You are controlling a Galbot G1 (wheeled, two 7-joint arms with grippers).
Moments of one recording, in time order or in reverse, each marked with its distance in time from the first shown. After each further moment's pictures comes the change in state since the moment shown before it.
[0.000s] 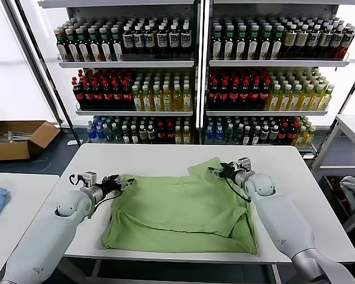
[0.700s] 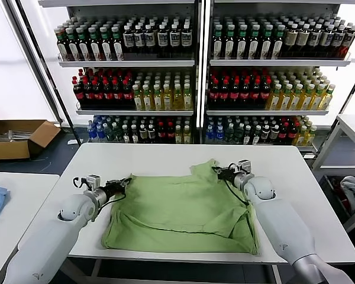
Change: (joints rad) left arm 0.035 0.016 0.004 -0.070 -0.025 -0.037 -0.028; right arm -0.062 -0.011 0.042 0.107 0.088 -0.007 0.033
